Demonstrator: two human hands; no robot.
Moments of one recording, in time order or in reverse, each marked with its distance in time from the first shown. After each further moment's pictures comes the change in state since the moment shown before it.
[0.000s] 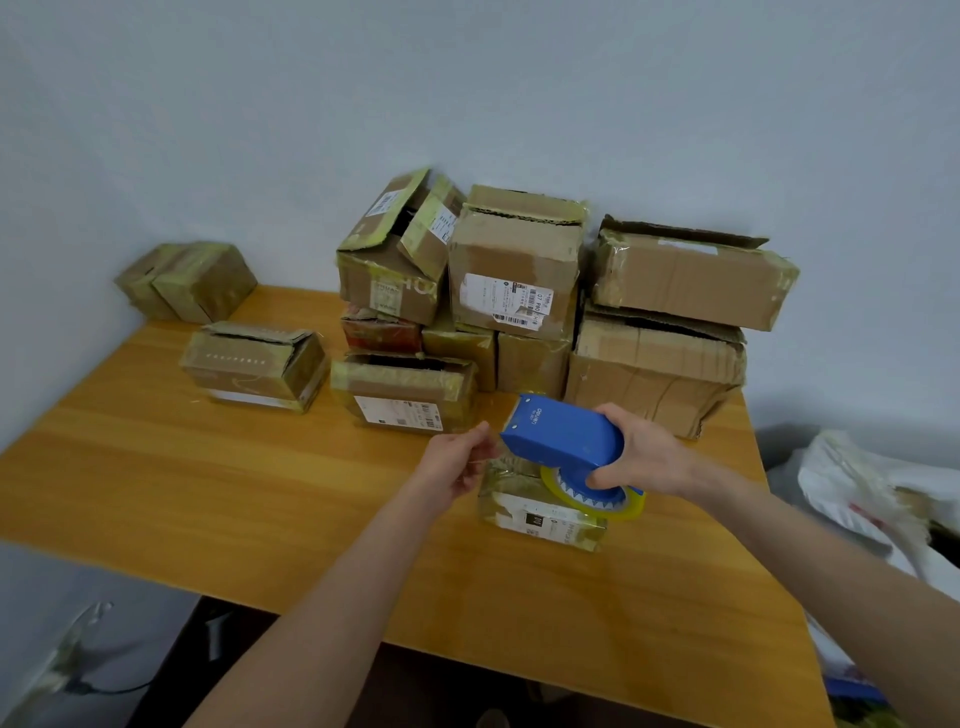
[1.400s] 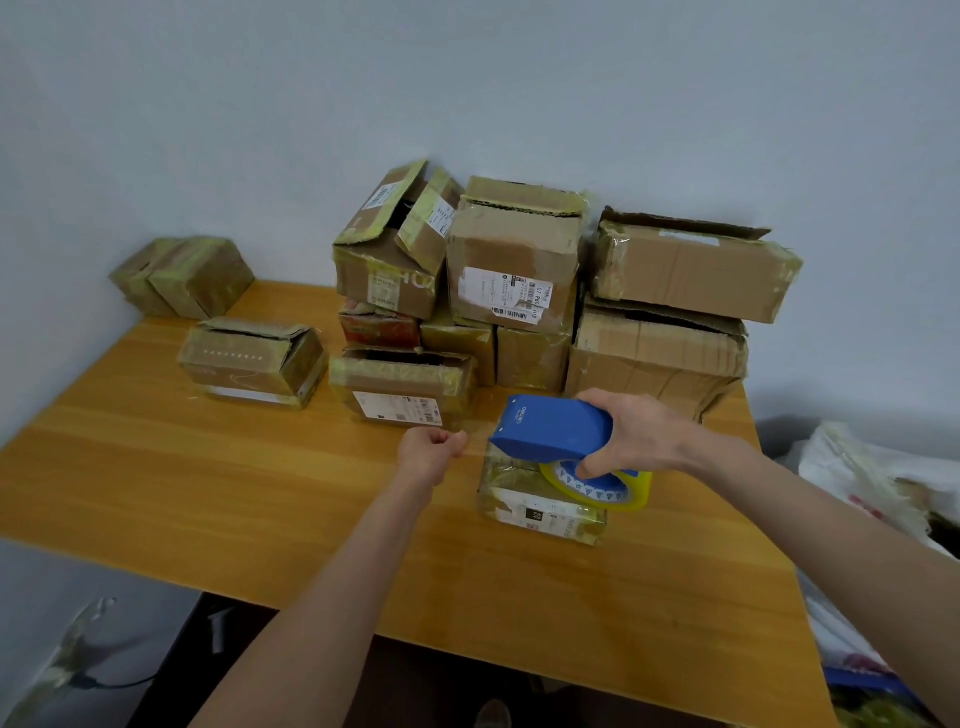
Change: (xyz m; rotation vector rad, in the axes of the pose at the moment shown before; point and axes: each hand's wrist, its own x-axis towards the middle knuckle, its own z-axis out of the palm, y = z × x) left_hand 0.012 -0.007 -0.022 0.367 0.224 0.218; right_hand 0.007 -0.019 -0.016 -0.305 -0.051 -0.057
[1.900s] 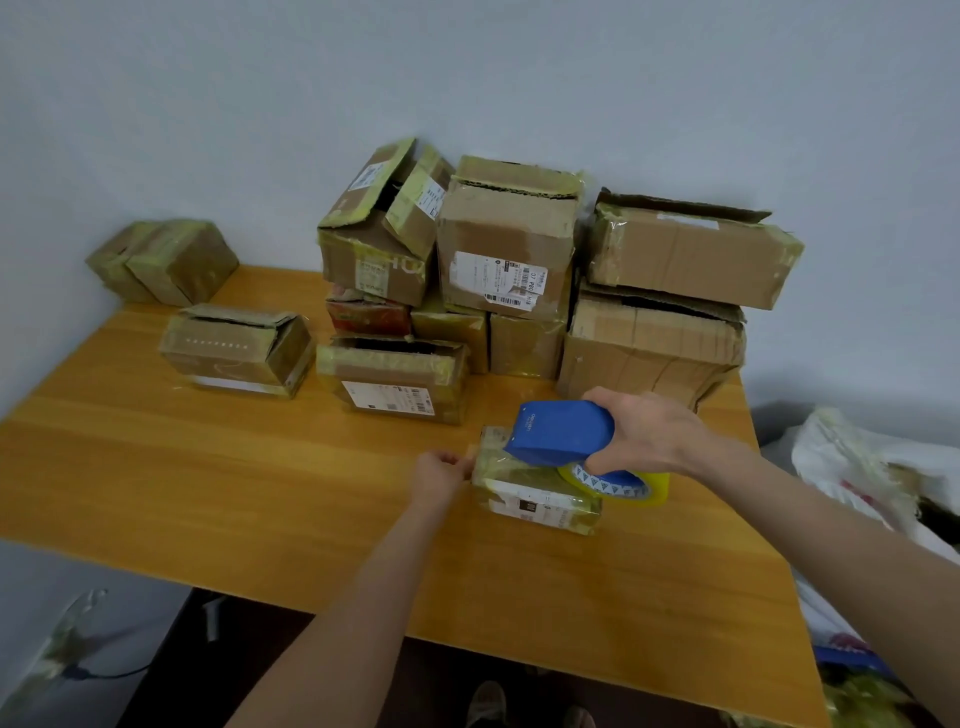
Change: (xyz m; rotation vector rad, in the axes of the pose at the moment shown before) left_hand 0.005 -0.034 0.033 0.216 0.001 -0.082; right_hand -0.005 0.000 0.006 -0.229 0.025 0.088
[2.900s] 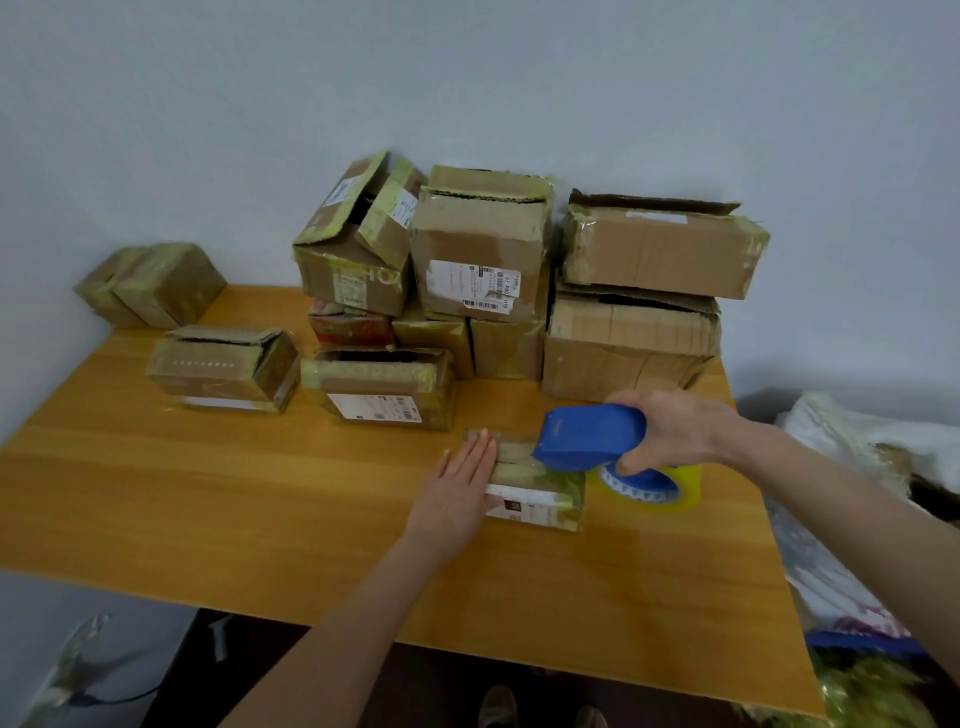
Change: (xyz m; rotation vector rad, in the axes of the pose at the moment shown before) left_hand -0.024 -0.011 0.014 1.178 -0.072 0.800; right_hand -0.013 0.049 -0.007 0.100 -0.093 0.012
